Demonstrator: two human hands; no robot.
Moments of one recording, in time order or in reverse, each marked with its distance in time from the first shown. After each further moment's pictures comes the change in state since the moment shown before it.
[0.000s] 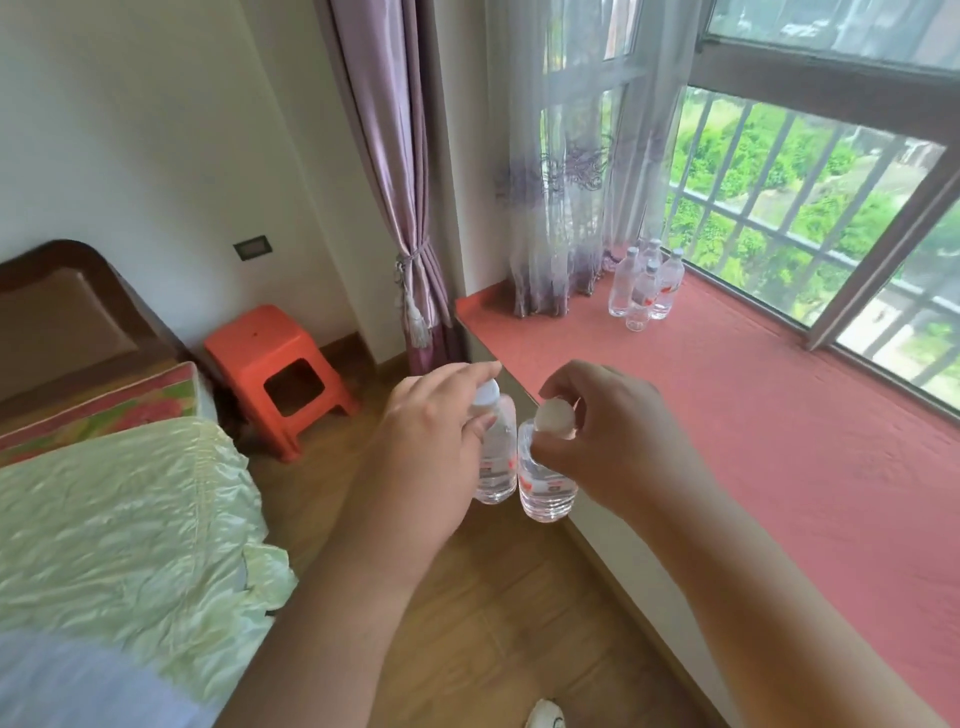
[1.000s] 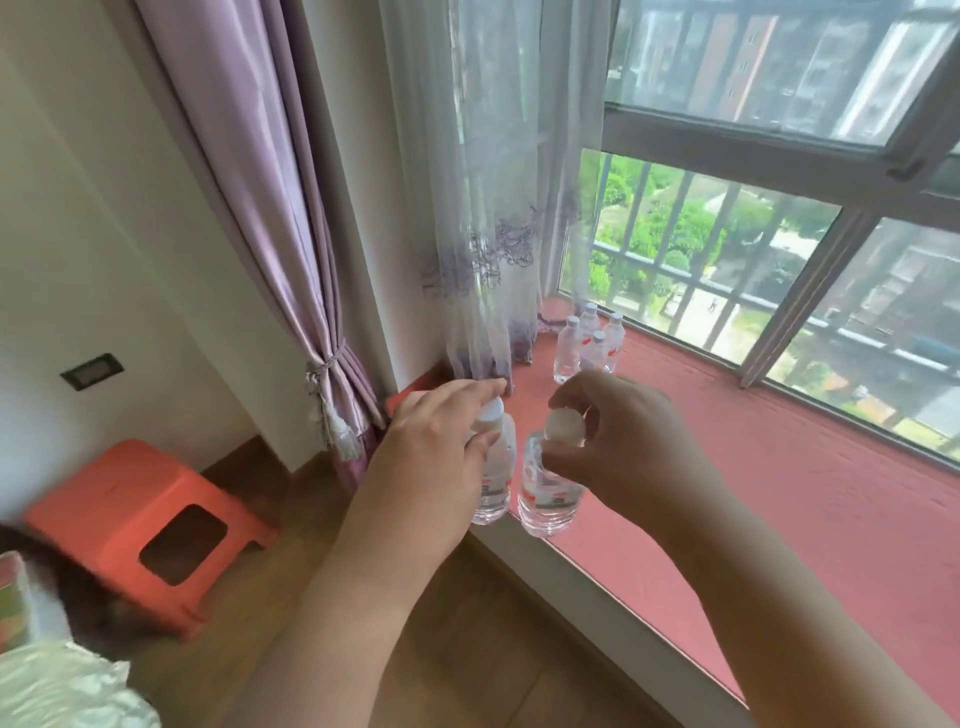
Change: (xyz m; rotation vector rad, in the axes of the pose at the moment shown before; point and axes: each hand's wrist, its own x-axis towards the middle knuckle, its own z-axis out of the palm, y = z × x) left_hand 0.269 -0.100 0.032 -0.133 -0.133 0.266; right_hand 0.232 0.006 0.019 -0.104 0.169 0.215
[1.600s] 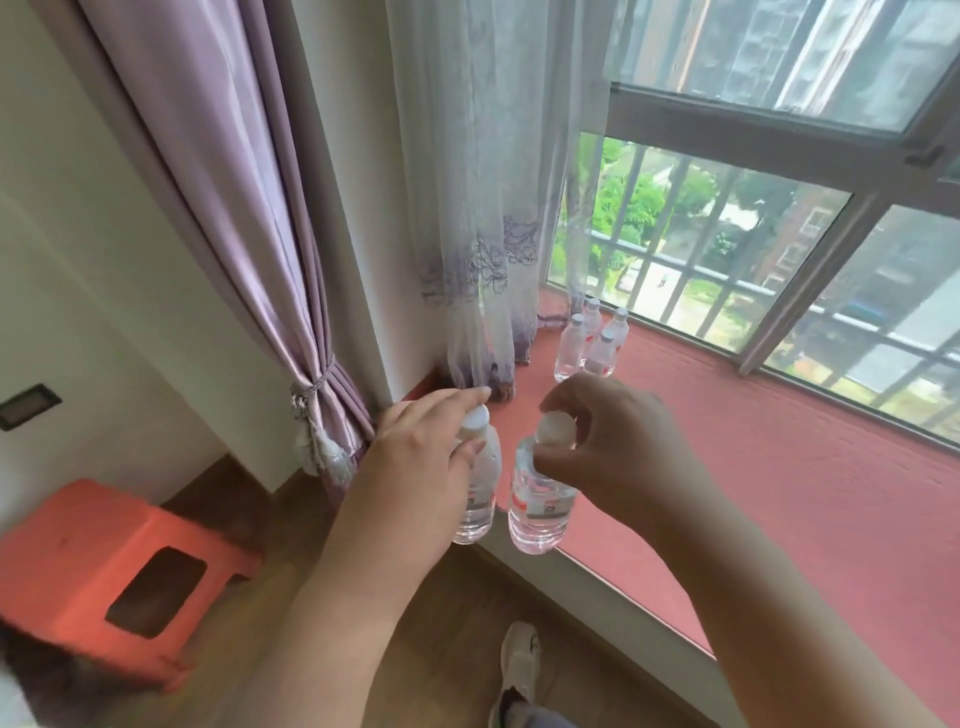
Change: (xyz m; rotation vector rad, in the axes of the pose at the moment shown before) left_hand 0.073 -0.108 -0.015 -0.032 -0.082 0.011; right_hand 0.082 -0.041 0.068 -0.006 0.011 0.103
